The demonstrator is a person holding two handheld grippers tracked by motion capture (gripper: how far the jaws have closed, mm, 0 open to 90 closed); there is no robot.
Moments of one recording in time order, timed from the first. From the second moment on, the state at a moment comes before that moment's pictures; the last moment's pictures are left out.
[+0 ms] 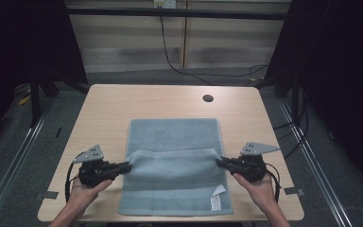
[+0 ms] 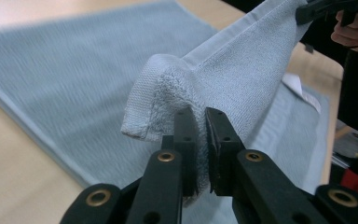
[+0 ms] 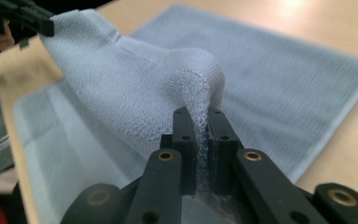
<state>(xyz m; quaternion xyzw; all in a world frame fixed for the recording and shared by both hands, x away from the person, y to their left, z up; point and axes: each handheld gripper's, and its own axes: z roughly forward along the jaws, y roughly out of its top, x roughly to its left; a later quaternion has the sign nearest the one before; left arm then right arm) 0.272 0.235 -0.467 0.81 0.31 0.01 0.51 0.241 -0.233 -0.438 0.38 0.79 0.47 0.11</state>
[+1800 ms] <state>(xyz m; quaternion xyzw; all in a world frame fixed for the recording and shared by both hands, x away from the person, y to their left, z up) 0.381 0.198 -0.494 0.82 0.36 0.06 0.45 0.346 -0.186 -0.490 0.41 0.82 0.40 0.08</state>
